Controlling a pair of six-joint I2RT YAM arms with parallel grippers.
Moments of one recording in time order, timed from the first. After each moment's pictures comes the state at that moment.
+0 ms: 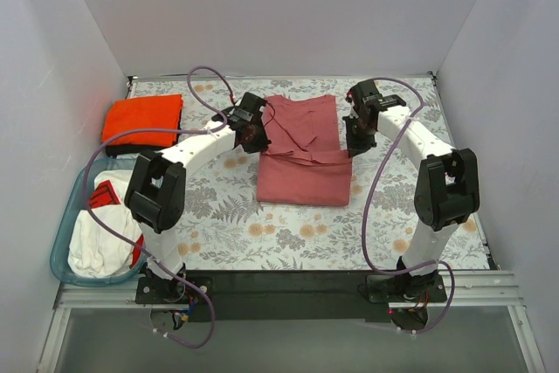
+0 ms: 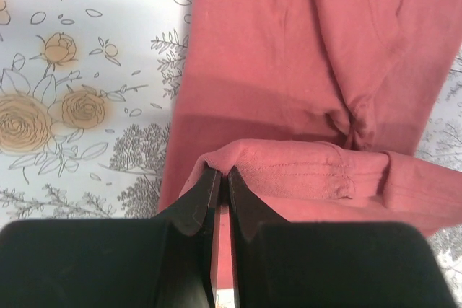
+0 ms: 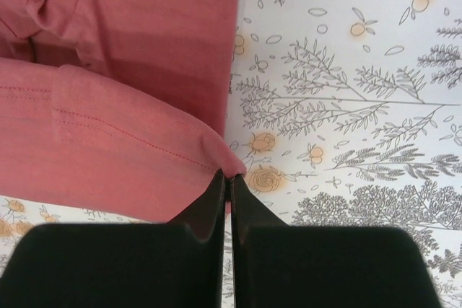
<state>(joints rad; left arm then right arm) -0.53 1.85 1.43 -0.53 -0.12 -0.74 0.32 1.79 1.46 -0.88 -0.05 0.22</state>
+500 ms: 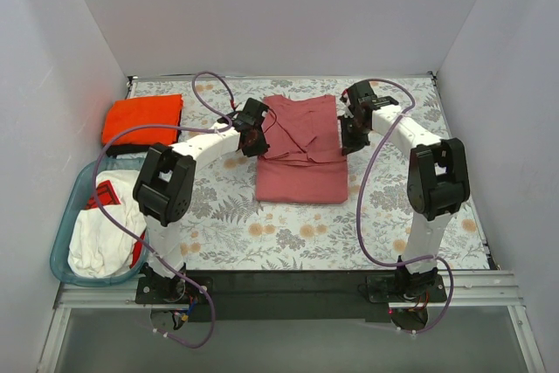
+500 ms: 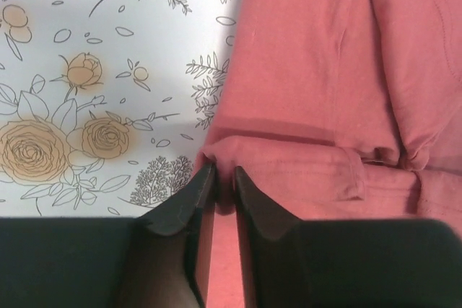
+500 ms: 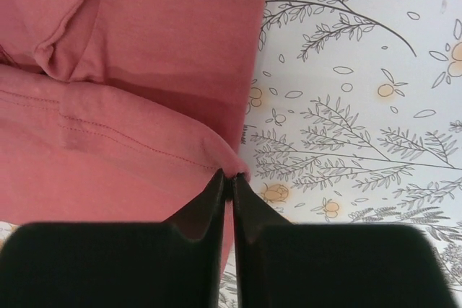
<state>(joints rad) -0.52 1.95 1.41 -0.48 -0.18 -0.73 0.31 1.89 1.48 -0.77 -0.10 0.20</state>
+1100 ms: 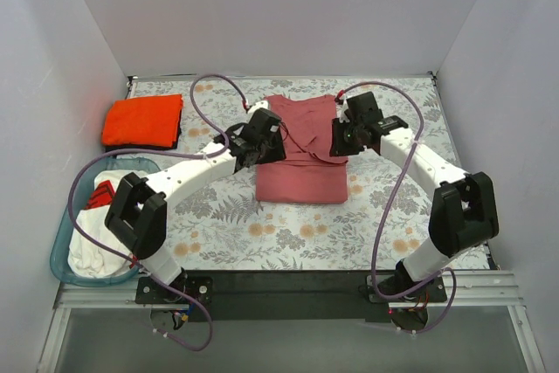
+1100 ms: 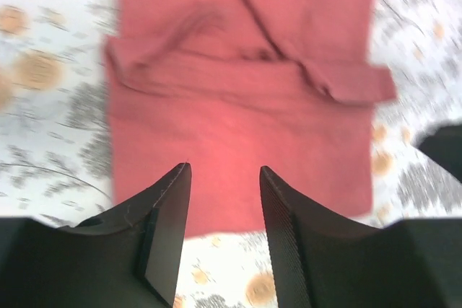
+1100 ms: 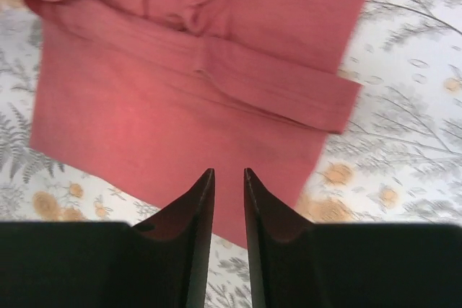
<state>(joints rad) -0.68 1.66 1.28 -0.44 -0.24 -0.73 0.40 1.60 1.25 -0.58 -0.15 0.23</state>
